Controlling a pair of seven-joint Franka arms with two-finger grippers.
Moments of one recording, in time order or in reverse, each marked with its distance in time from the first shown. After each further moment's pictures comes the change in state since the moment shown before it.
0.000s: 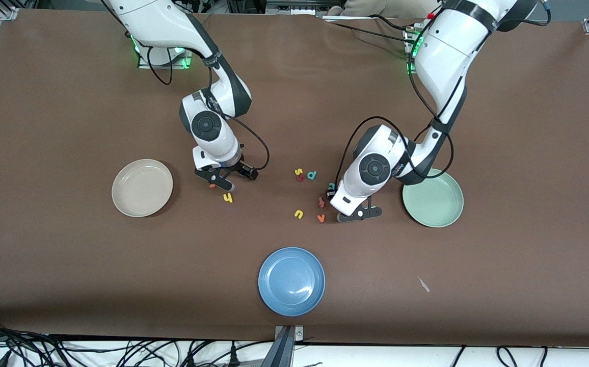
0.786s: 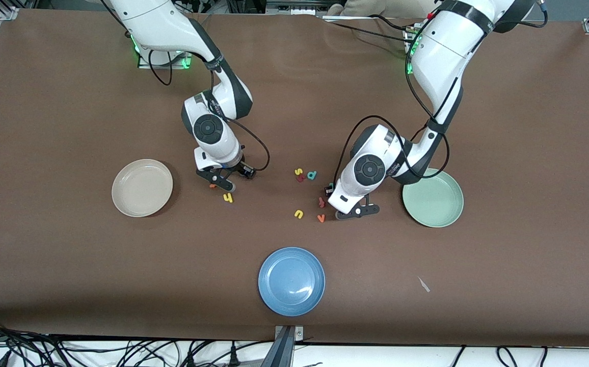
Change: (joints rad) left arm -0.007 0.002 0.006 0.002 0.000 -0.049 -0.009; right arm -0.001 0.019 0.012 0.001 0.030 0.001 0.000
